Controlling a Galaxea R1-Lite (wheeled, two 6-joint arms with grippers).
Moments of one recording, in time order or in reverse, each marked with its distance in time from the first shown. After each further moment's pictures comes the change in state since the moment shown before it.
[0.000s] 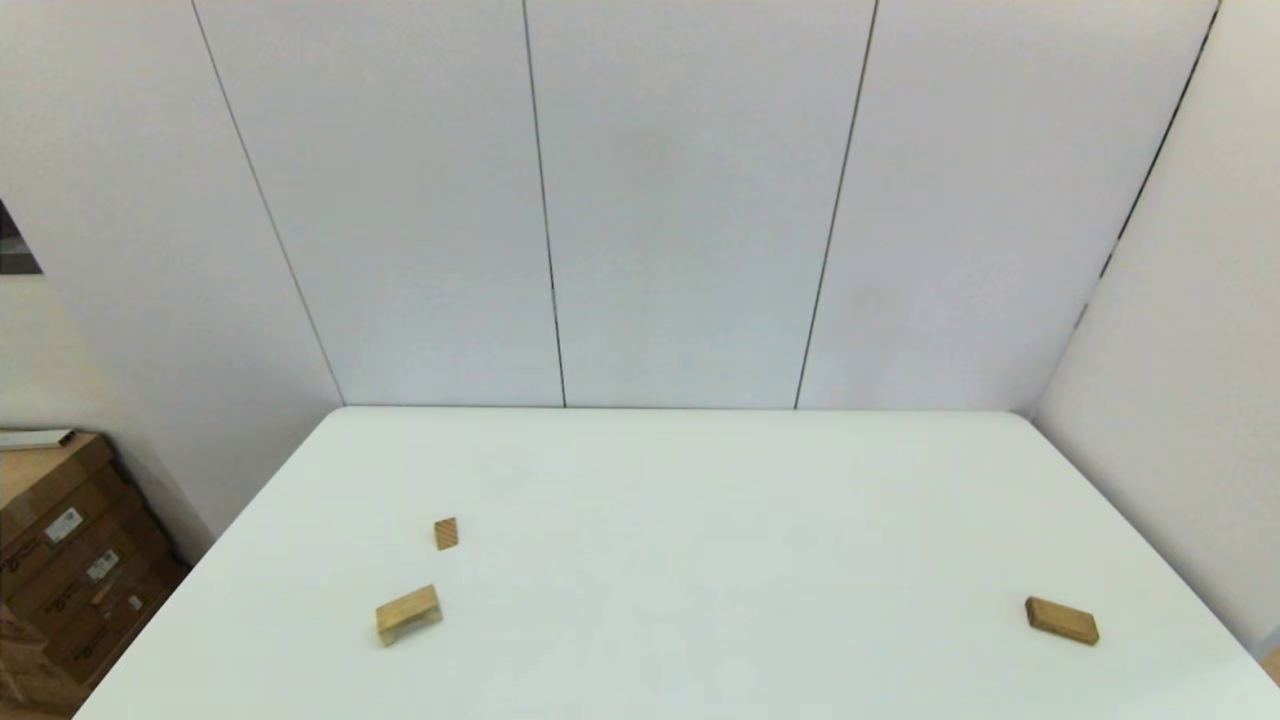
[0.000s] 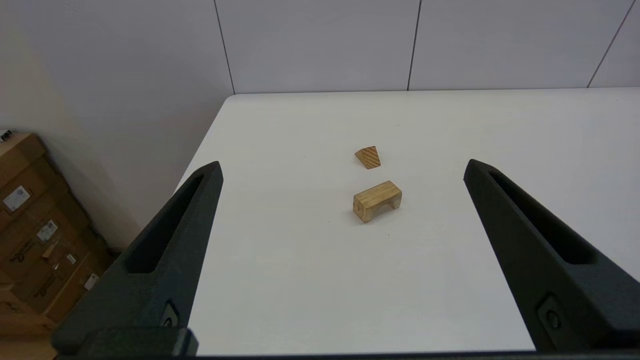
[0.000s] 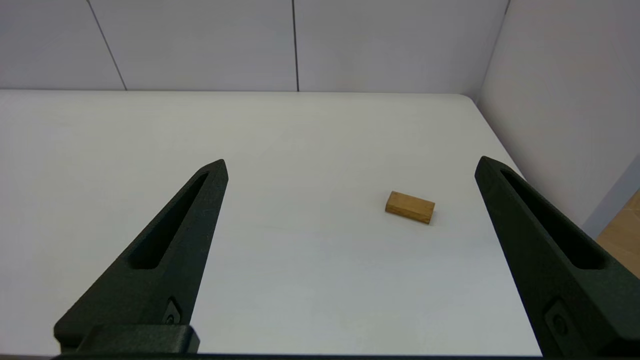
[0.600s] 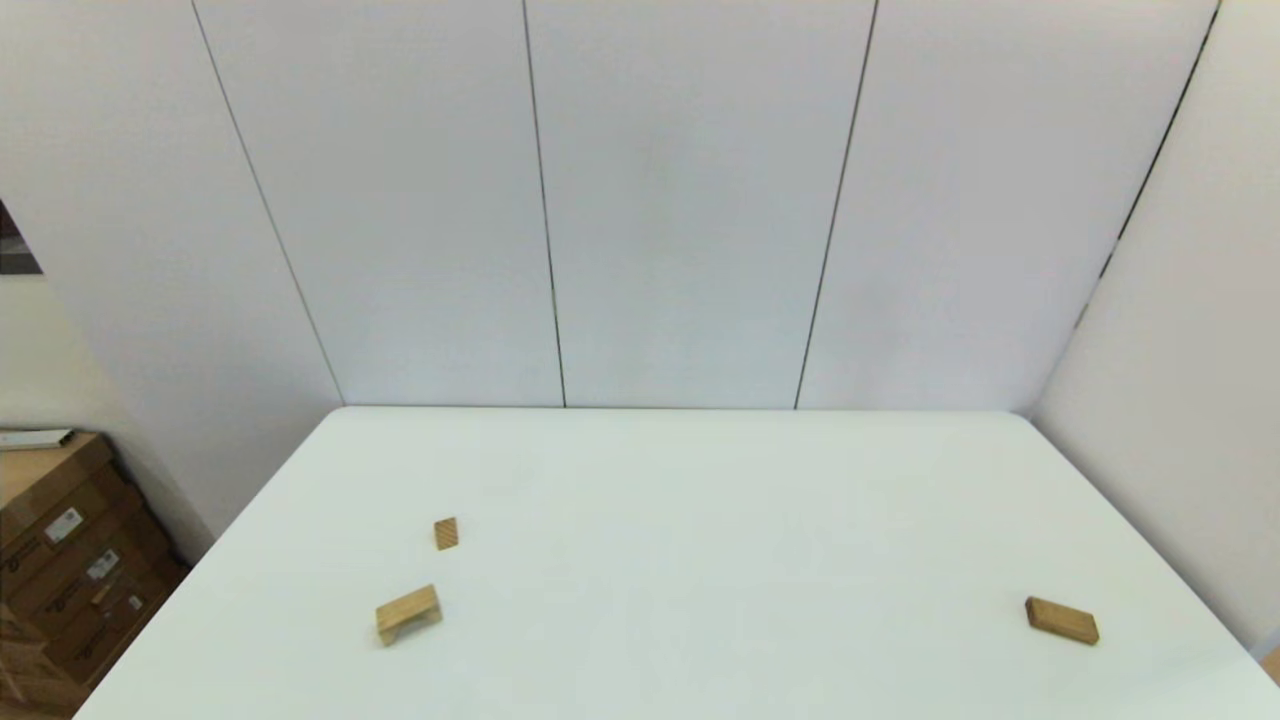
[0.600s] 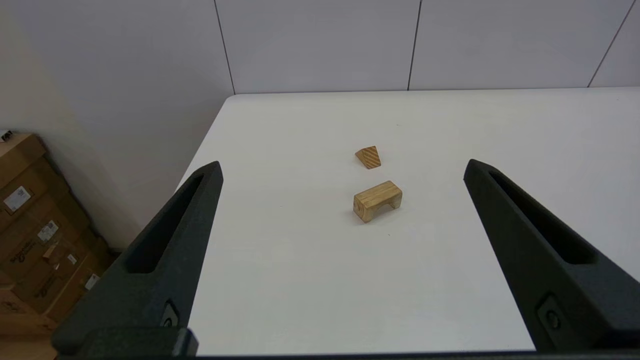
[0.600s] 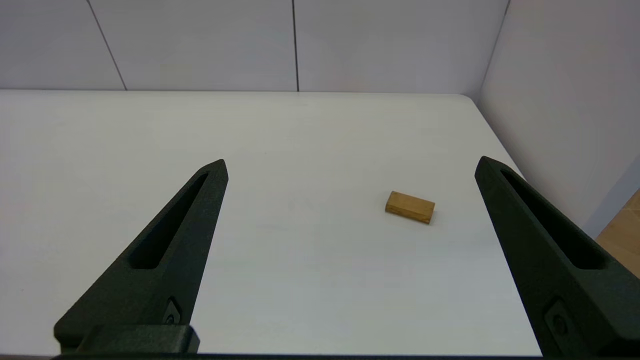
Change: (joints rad) left arm 0.000 0.000 0.000 0.000 0.000 0.001; right arm 0.000 0.000 0.000 0.000 0.000 0.000
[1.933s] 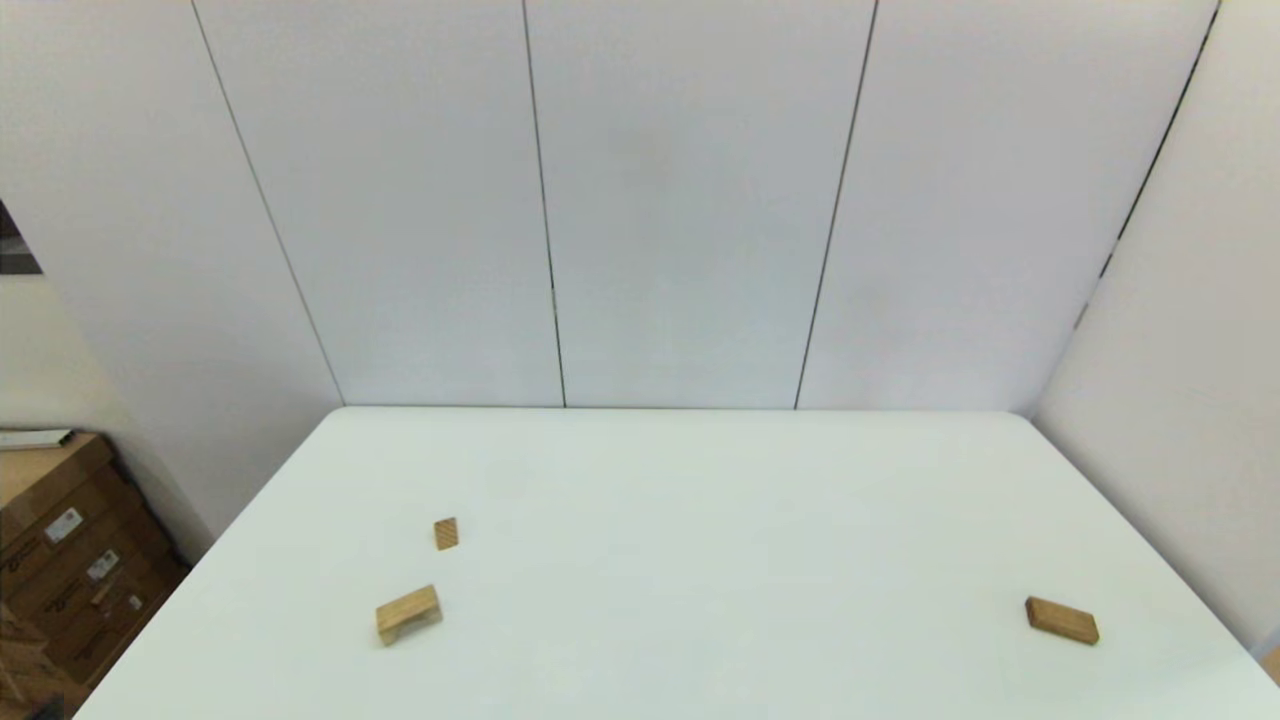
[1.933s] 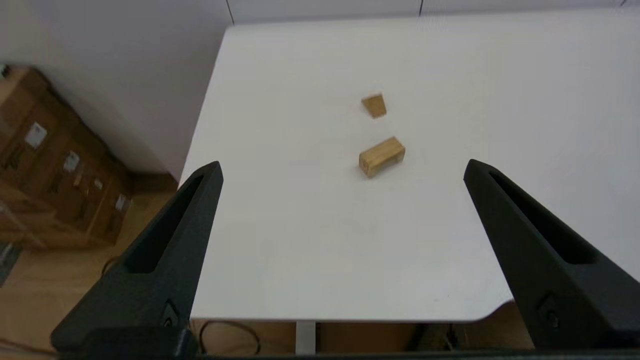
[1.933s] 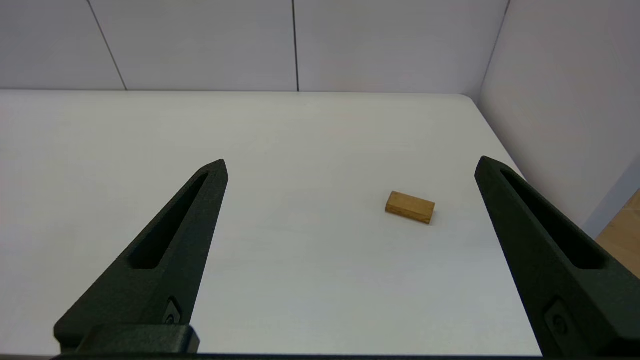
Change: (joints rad) left arm 0.000 0.449 -0.456 0.325 0.010 0.030; right arm 0.000 0.000 0.000 0.000 0.000 0.000
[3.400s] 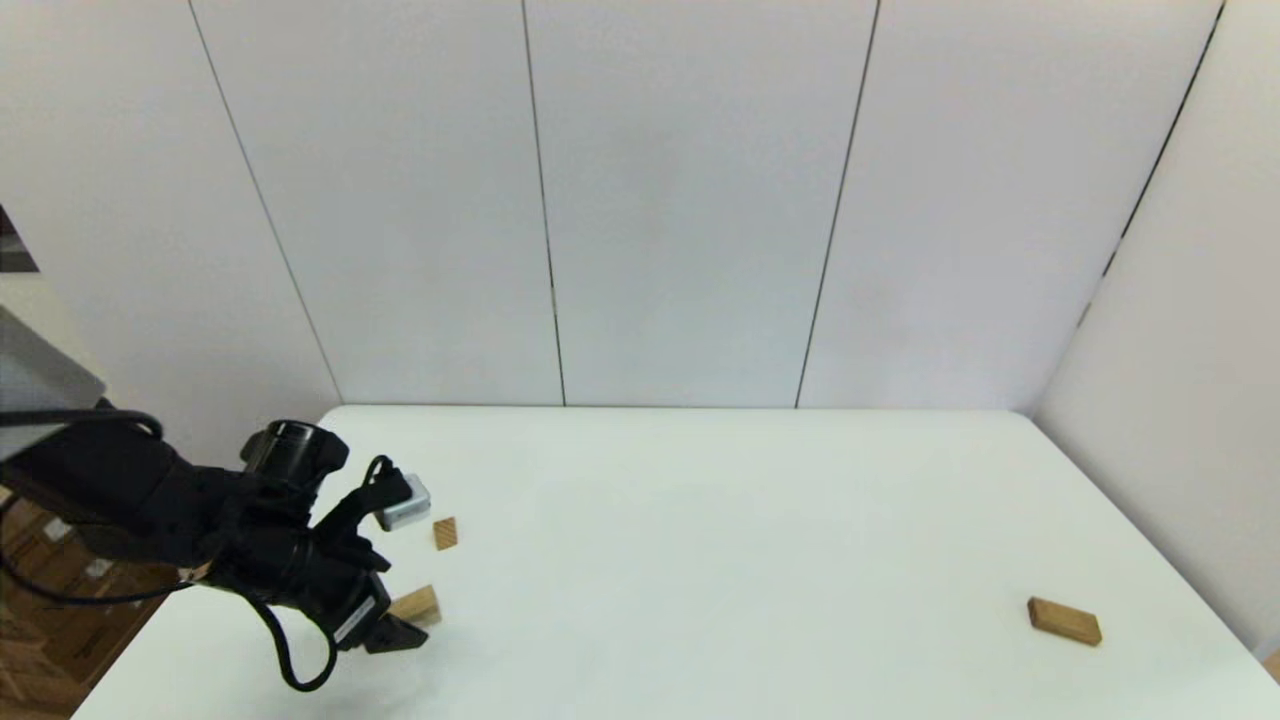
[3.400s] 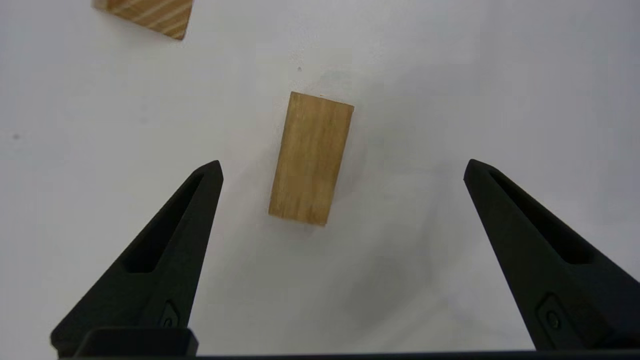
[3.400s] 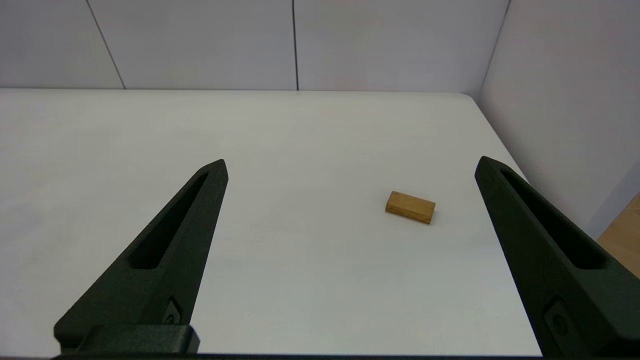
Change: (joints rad) left arm -0.054 1.572 -0.283 -0.412 -0.336 0.674; right arm 0.000 0.000 0.000 0.000 0.000 0.000
